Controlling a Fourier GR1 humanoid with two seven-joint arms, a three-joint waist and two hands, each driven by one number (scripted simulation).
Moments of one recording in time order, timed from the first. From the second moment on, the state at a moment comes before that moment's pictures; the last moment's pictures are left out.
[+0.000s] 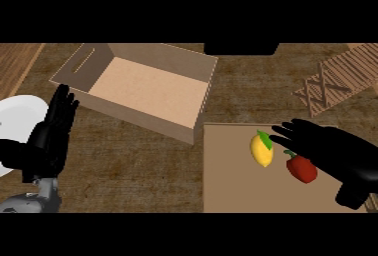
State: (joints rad) left arm -0.08 0.29 -0.06 -1.67 0.12 0.28 0.13; right arm -0.24 -0.84 0.43 -1.84 0.72 0.53 -0.09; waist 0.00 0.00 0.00
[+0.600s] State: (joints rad) left arm -0.07 0.26 -0.02 -1.70 0.09 0.23 0.16; right arm -0.22 -0.72 0.38 -1.63 0.92 0.45 -0.27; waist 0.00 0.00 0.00
